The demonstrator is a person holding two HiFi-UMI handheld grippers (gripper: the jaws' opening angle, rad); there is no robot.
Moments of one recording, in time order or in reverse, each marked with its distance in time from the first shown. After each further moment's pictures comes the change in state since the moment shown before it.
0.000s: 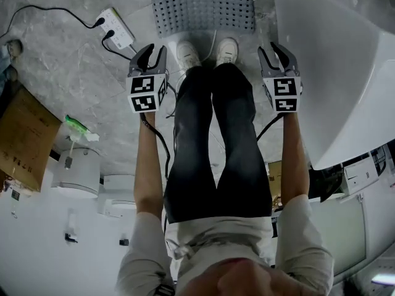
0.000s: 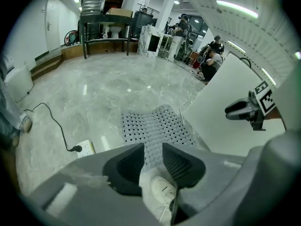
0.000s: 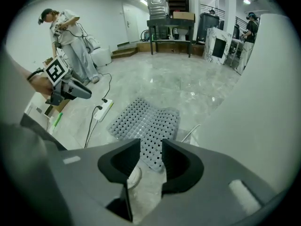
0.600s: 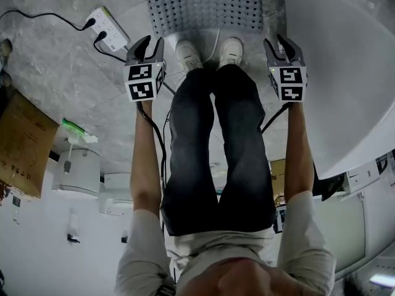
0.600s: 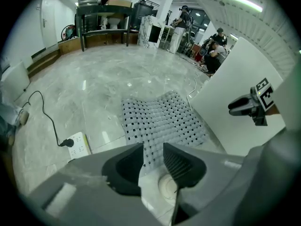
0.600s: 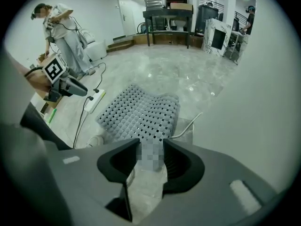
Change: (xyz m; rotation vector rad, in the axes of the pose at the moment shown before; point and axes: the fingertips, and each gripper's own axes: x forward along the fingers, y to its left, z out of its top) left arm 0.082 0.035 -0.042 0.005 0.071 0.009; right arm 0.081 -0.024 -0.052 0.021 0.068 -0.019
